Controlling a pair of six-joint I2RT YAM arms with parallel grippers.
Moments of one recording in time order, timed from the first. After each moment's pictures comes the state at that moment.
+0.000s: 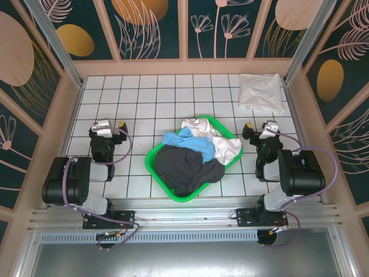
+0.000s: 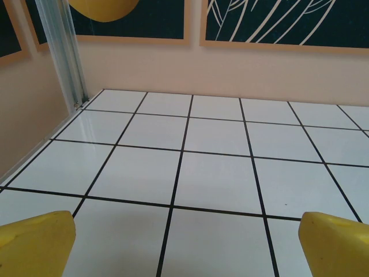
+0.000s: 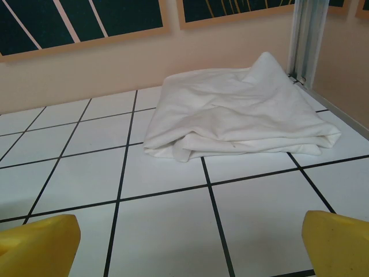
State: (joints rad) left arm 0.00 1.51 0.25 1.14 -0.09 -0.06; right arm -0.03 1.56 0.20 1.22 0.02 0.13
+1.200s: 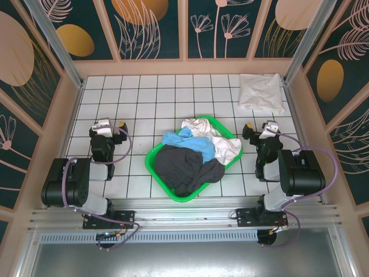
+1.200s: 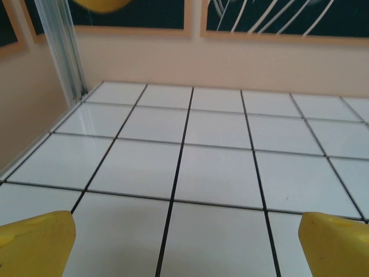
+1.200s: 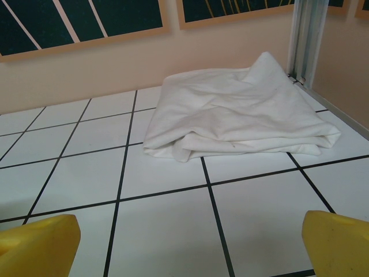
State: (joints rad) left arm 0.00 1.47 0.29 1.02 -0.10 -0.07; right arm -0.02 1.56 0.20 1.22 0.04 0.13
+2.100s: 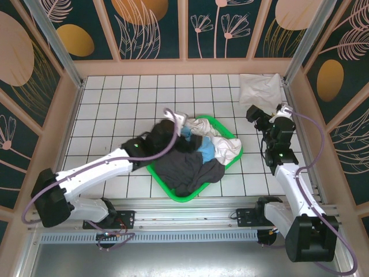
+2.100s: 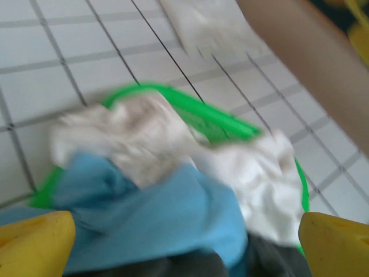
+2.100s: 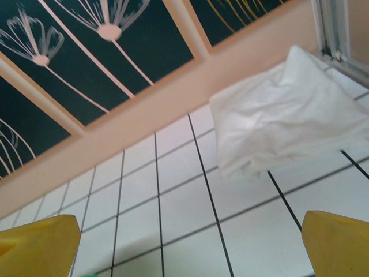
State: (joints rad) left arm -0.99 1.36 1.04 -0.25 -0.13 -0.48; right arm 0.03 0.94 0.58 0.11 -0.01 0.51
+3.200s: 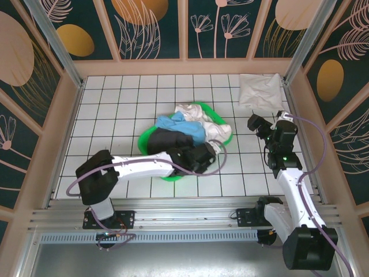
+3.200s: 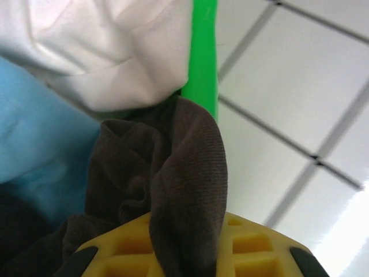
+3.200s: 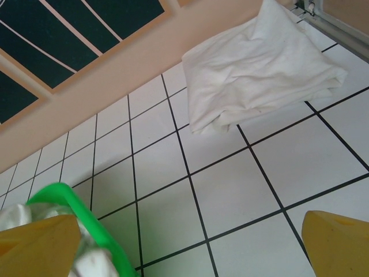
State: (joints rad) left arm -1.11 1.72 1.14 -0.33 -0.32 -0.08; right arm -0.01 0.85 0.59 -0.12 -0.04 0.49
